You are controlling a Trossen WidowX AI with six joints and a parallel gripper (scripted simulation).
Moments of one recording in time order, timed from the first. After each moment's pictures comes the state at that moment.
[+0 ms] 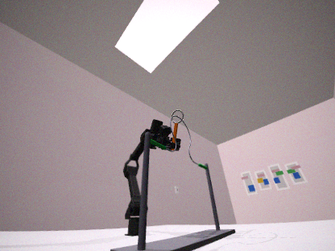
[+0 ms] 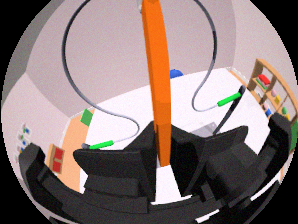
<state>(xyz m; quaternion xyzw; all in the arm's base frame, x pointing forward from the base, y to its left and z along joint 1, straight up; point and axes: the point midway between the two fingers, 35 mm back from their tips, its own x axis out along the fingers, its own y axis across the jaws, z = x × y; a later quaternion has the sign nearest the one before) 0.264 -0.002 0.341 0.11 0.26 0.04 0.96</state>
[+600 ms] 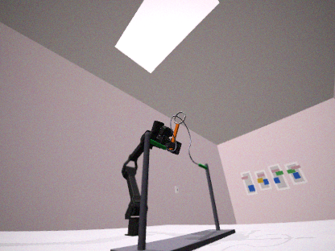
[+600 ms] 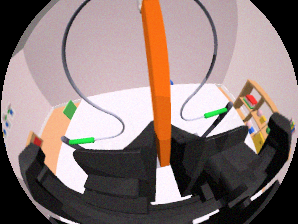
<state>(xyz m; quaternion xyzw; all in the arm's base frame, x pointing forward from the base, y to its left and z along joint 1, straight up) 0.266 -0.011 0.338 0.00 0.25 0.01 0.97</state>
